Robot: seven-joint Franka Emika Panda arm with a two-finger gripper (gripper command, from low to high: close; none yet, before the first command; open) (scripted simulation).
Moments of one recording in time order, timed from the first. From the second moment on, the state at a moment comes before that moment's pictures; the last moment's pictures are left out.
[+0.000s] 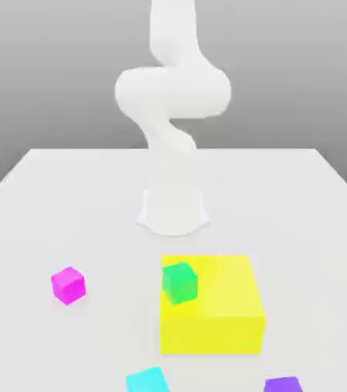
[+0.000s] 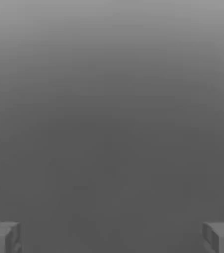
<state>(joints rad) 0.02 -0.71 -0.03 -2.30 0.01 2.33 0.75</state>
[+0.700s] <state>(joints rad) 0.11 0.06 -0.15 -2.32 0.15 2.56 0.35</state>
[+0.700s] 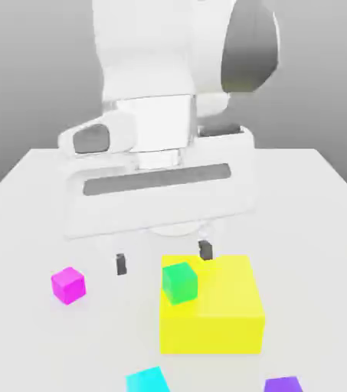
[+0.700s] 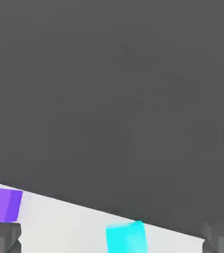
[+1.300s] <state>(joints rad) 0.06 0.50 -0.11 -2.29 0.15 2.78 0.23</state>
